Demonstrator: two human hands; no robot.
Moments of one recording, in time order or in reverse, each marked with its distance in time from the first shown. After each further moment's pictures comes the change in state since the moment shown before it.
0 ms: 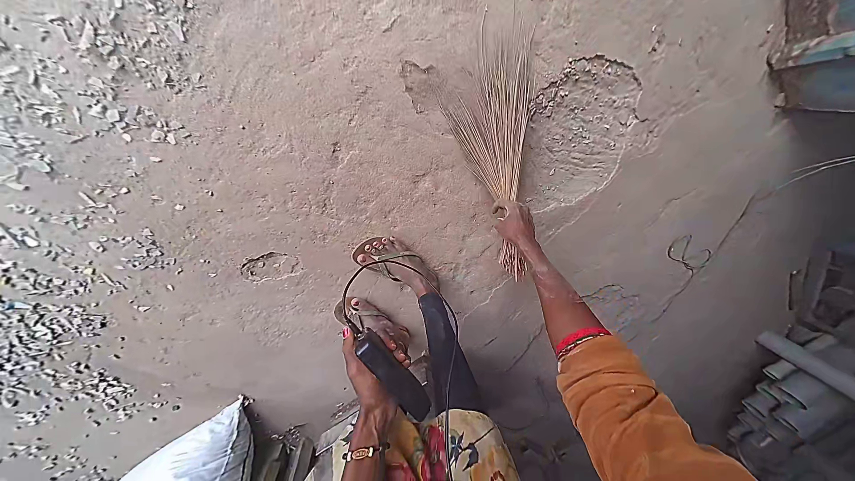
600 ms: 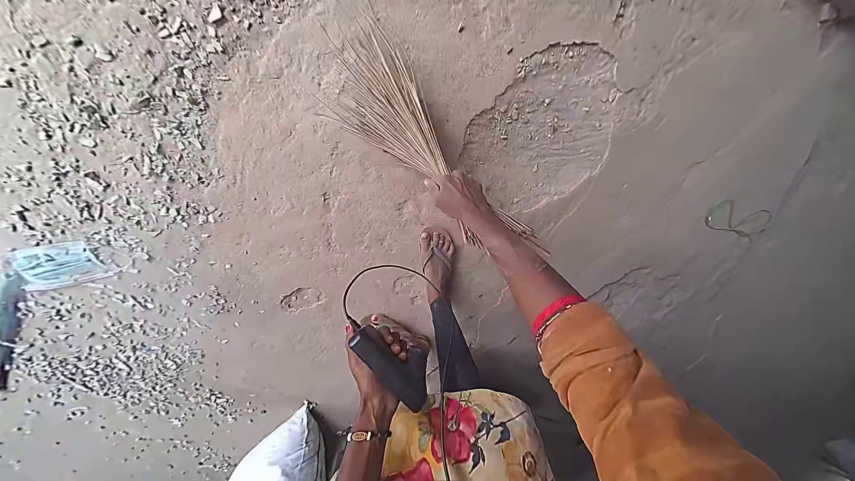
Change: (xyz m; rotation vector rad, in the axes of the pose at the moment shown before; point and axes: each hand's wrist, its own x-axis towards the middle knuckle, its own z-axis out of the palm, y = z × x) left_hand -0.011 0.015 0.064 0.114 -0.059 -0.040; right_hand 0.048 -0.102 -0.072 -0.081 -0.160 -0.208
